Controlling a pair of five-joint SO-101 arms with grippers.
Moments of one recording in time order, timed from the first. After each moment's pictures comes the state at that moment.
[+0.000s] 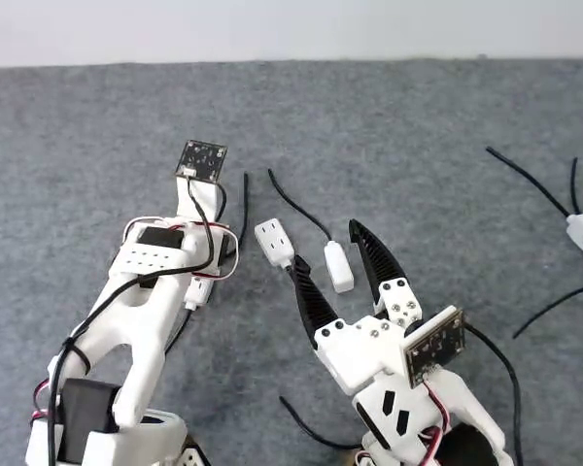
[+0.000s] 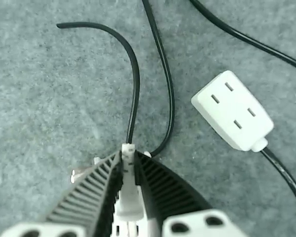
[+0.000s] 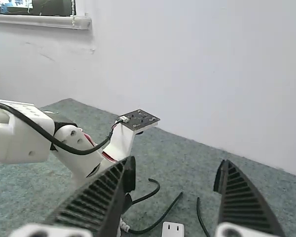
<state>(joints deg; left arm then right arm) 4.7 -7.8 40.6 44.1 5.4 -37.1 -103.6 68.2 45.6 0.3</state>
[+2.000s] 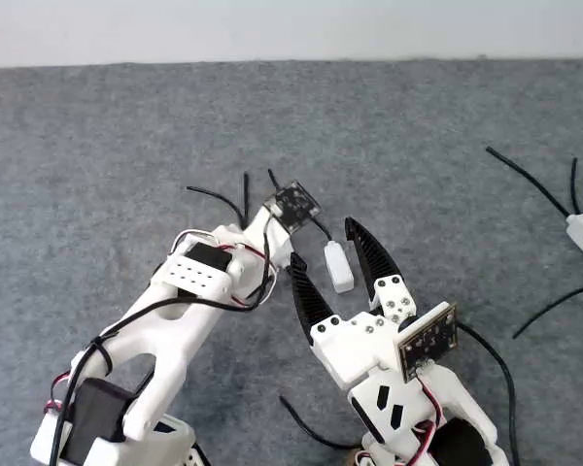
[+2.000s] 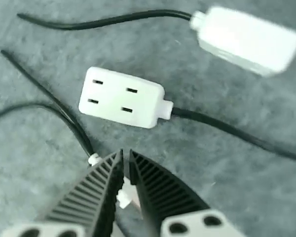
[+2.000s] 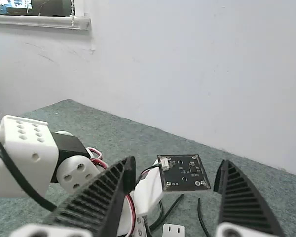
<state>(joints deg) 17.9 -7.7 43.6 42.3 -19.6 -37.1 -103.6 71.0 42.5 0.1</state>
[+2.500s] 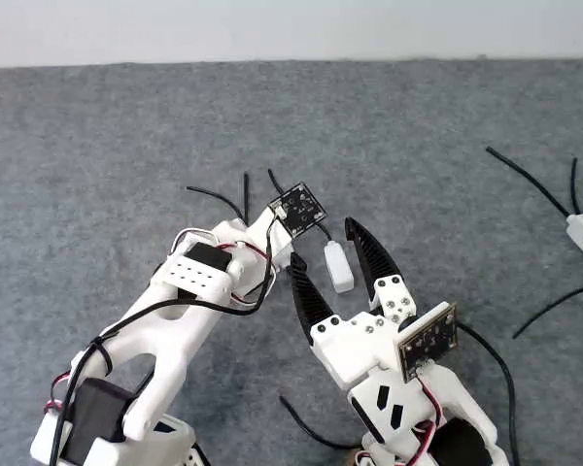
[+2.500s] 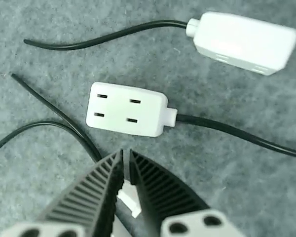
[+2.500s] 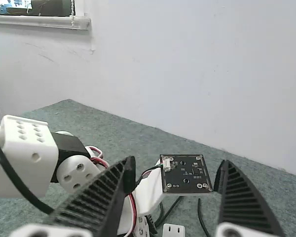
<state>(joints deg) 17.9 -7.7 43.6 39.9 -23.6 -37.1 -103.6 71.0 42.5 0.1</state>
